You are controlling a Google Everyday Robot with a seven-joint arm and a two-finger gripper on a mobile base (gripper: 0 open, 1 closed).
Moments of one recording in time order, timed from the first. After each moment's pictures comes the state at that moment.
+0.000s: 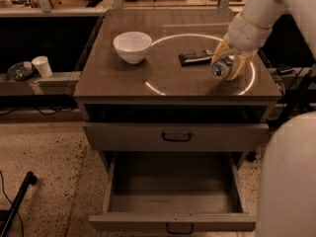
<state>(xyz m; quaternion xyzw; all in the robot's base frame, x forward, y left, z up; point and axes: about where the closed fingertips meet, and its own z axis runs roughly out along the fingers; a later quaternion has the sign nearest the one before) 0.642 -0.204 0.863 -0.90 0.42 0.03 0.14</state>
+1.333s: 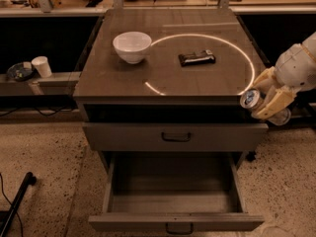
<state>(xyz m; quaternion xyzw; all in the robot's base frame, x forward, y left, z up) 0.519 -0.258 0.851 -0.68 0.68 0.17 0.21</state>
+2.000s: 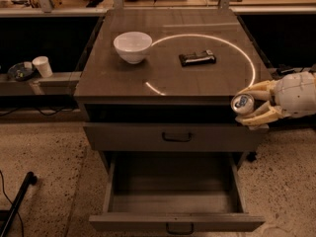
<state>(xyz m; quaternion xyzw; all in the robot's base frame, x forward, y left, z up) 0.515 -0.225 0.843 -0.64 0.59 0.20 0.45</state>
